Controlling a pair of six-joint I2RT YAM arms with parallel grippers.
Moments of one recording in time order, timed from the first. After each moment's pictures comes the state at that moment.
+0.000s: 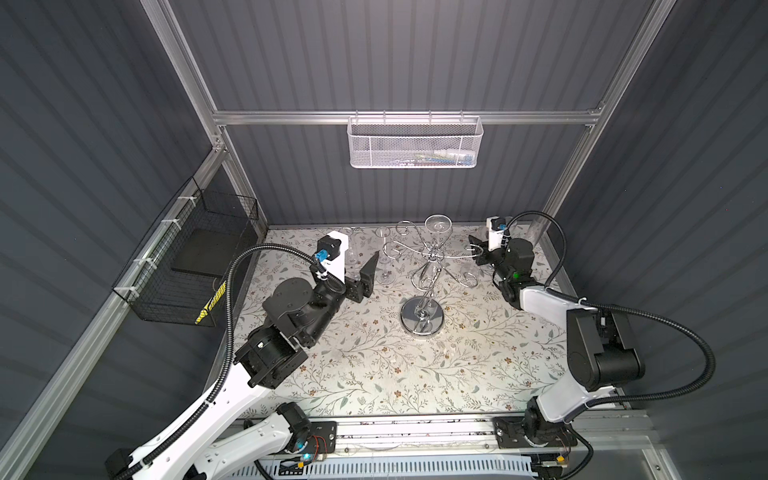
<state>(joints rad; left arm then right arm) -0.83 0.86 1.06 -0.12 -0.31 0.03 0.14 1.67 0.91 0.63 -0.15 -0.05</state>
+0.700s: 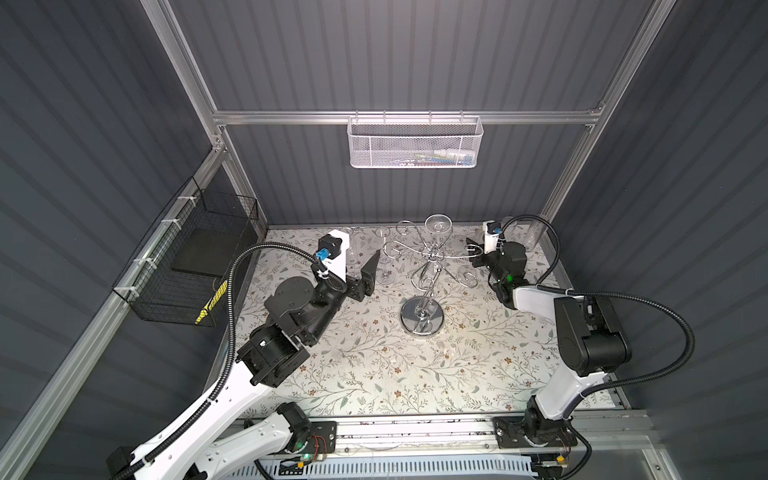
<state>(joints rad) -0.83 0.87 1.06 -0.10 -0.31 0.03 0.14 1.76 0.90 0.72 -0.12 -0.04</state>
